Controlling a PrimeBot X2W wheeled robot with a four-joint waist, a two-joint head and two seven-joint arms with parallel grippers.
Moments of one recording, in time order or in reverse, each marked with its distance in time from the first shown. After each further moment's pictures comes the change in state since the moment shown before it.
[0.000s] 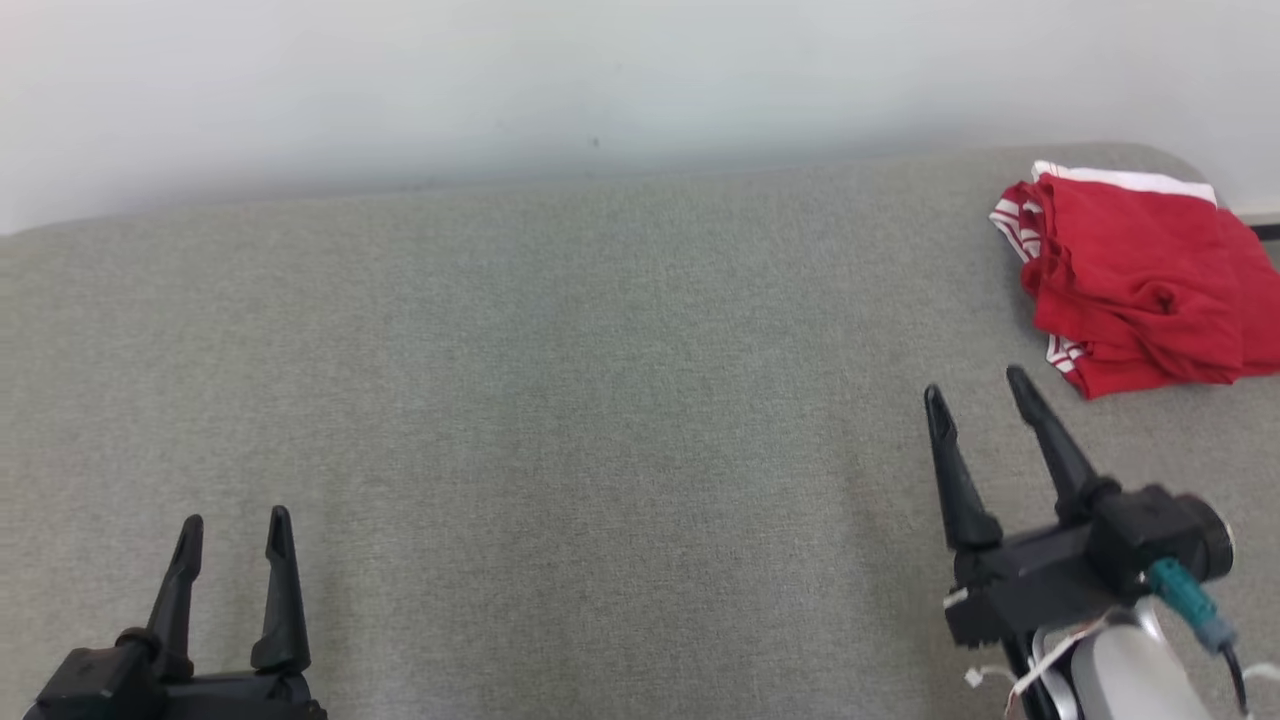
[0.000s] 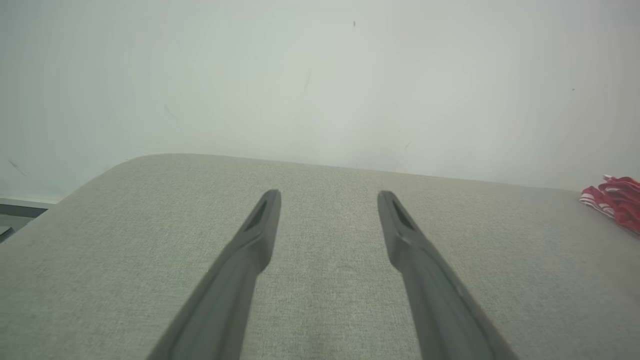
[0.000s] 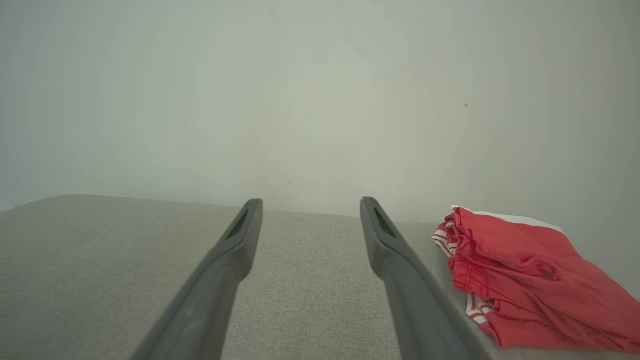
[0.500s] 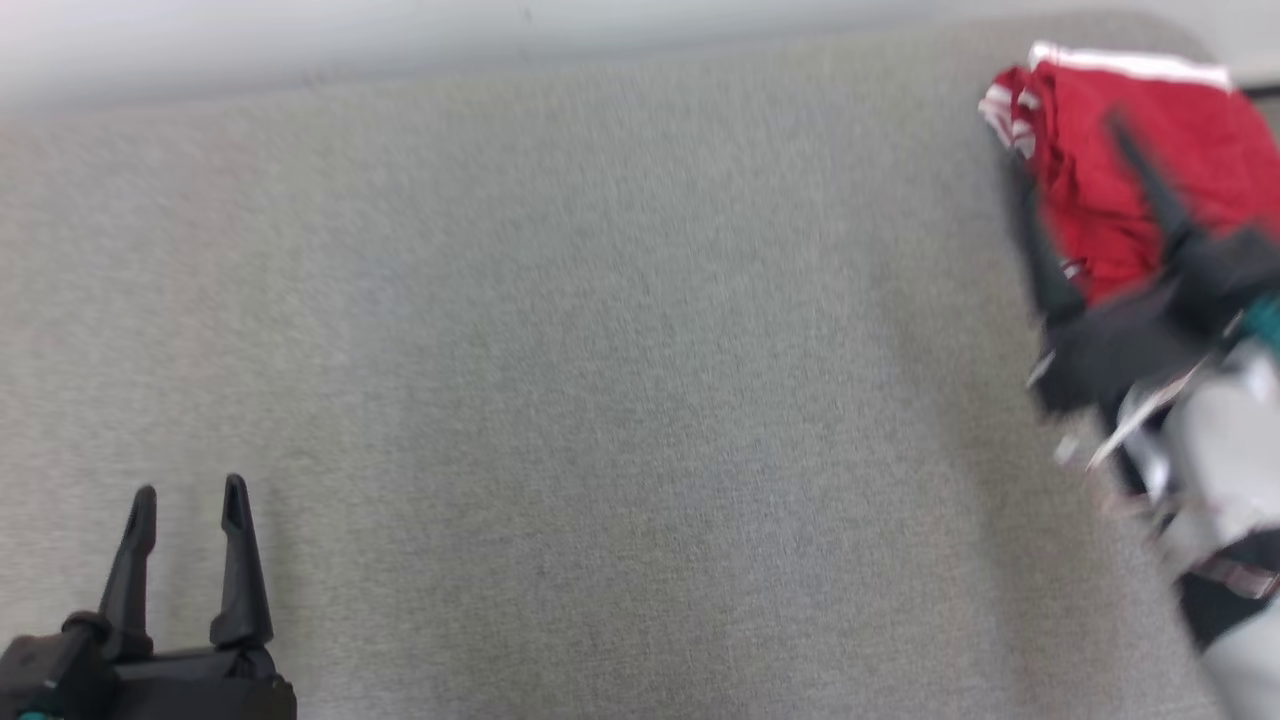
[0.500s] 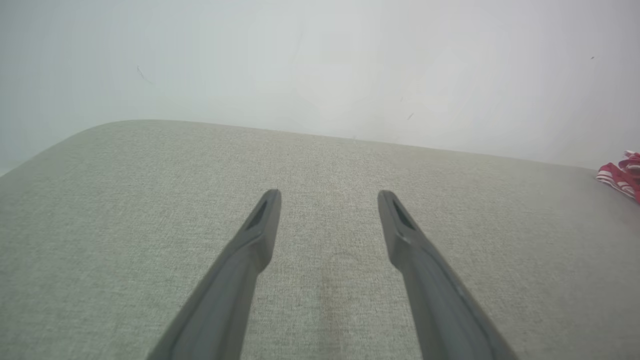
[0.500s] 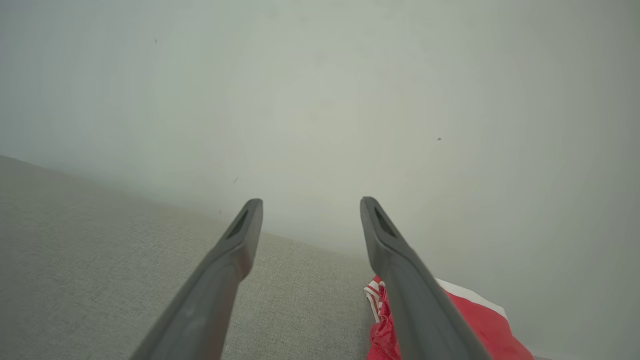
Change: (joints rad) left arm -0.030 0.018 0.030 -0.040 -0.026 0.002 0.000; right arm -0.445 -0.227 0.135 0.235 0.065 0.000 0.003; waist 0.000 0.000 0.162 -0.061
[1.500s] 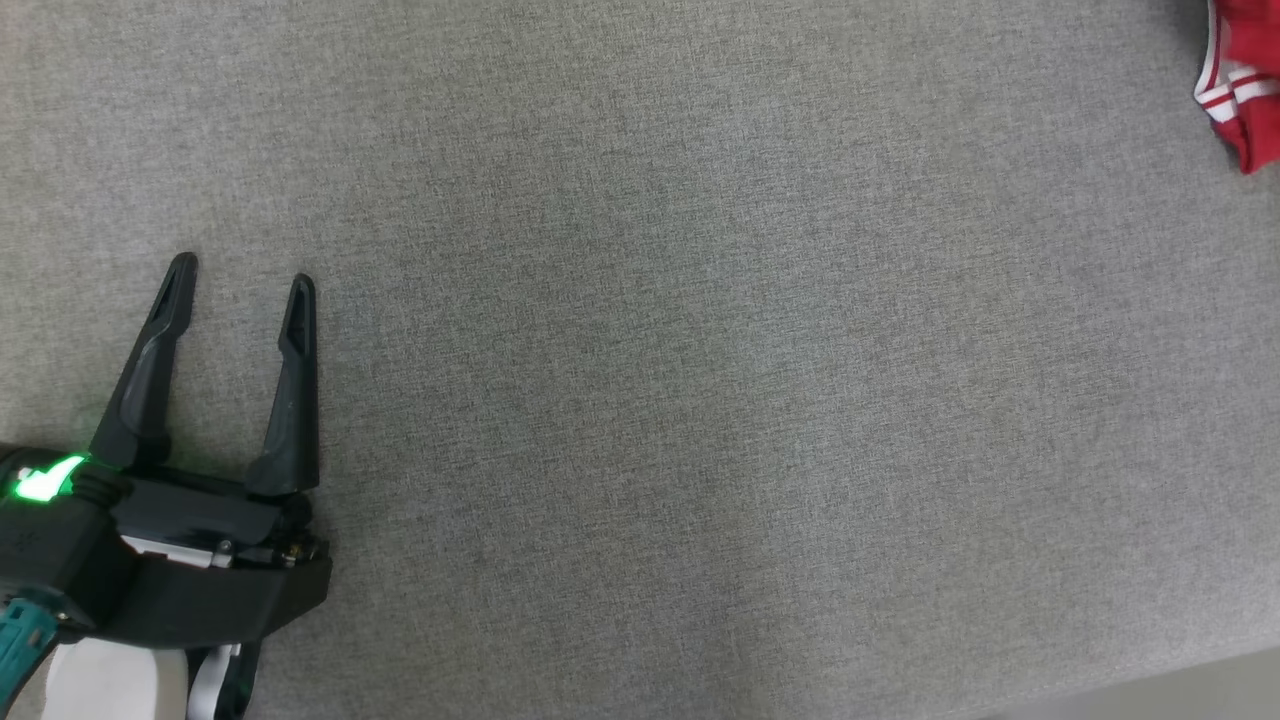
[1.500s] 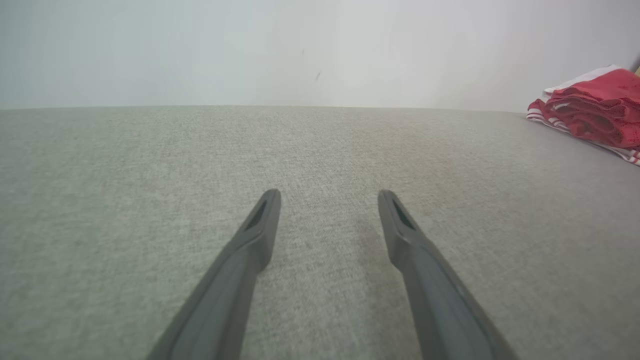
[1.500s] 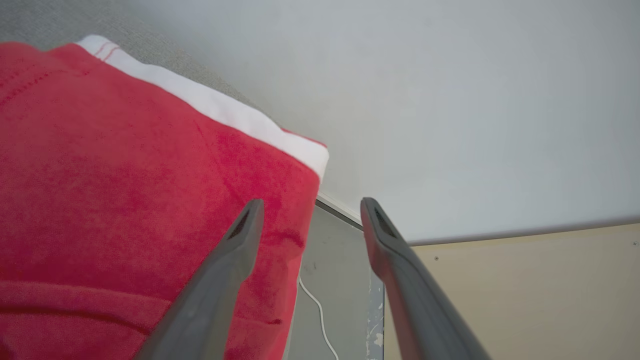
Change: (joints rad) left arm -0.207 0.117 -0.196 -0.188 0.033 -0.003 -0.005; right arm -0.610 -0.551 0.413 0.165 0.118 0.000 0.456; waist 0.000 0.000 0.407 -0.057
